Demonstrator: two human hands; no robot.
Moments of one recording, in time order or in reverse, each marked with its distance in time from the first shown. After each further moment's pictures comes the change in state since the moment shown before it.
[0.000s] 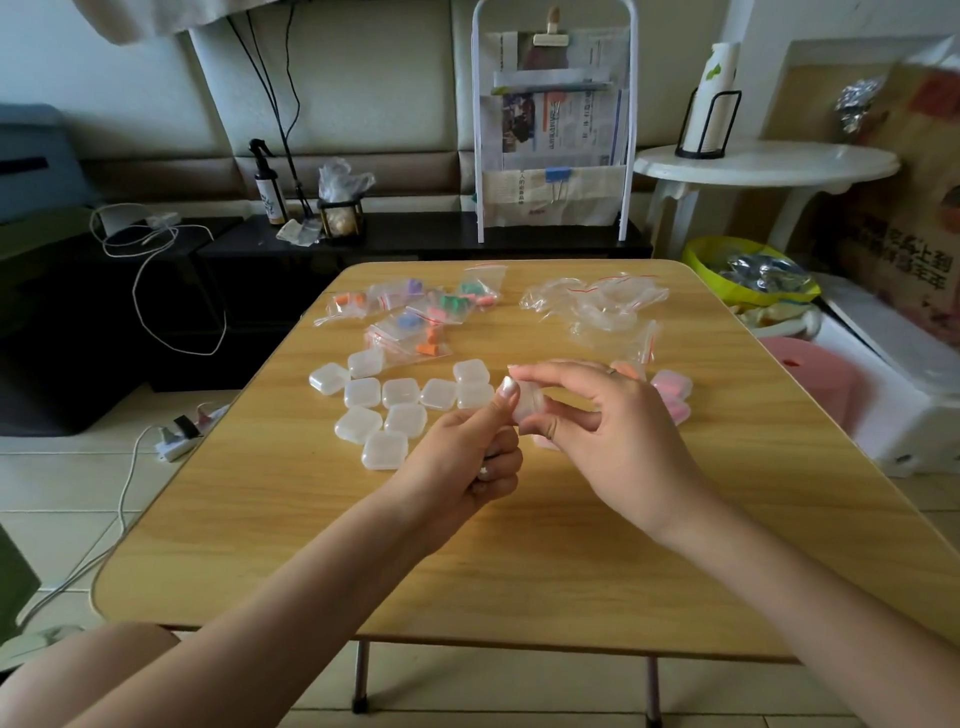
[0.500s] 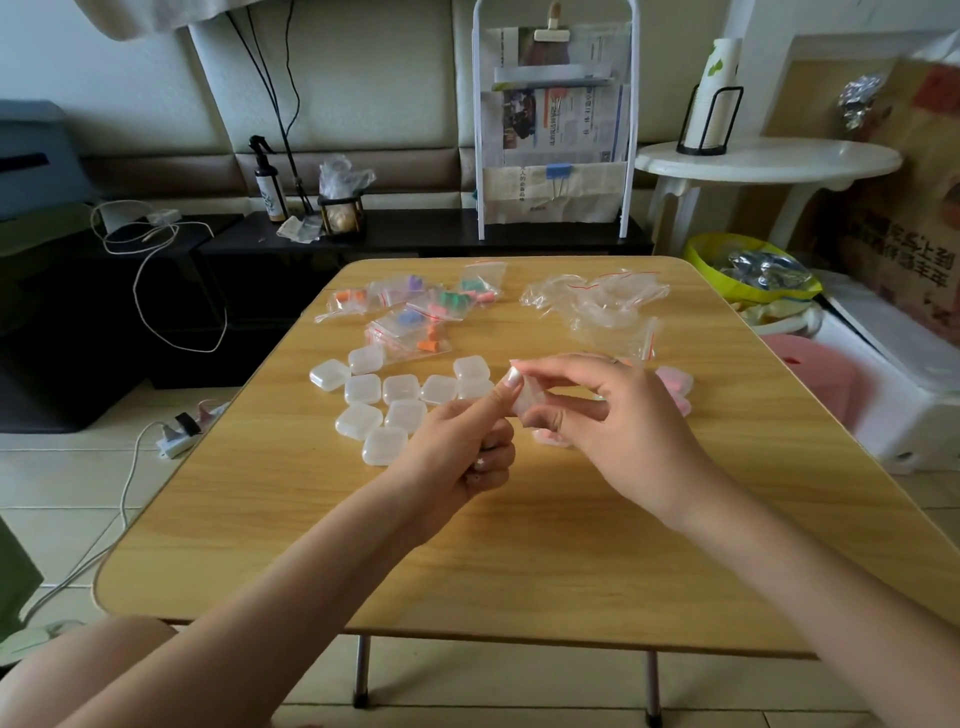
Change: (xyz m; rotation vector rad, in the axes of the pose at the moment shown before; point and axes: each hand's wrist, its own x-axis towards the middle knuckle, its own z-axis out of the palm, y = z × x) left_hand -0.002 0.006 -0.002 0.092 0.007 0.016; right_hand 0.002 -0.002 -0.006 0.077 -0.037 0.063
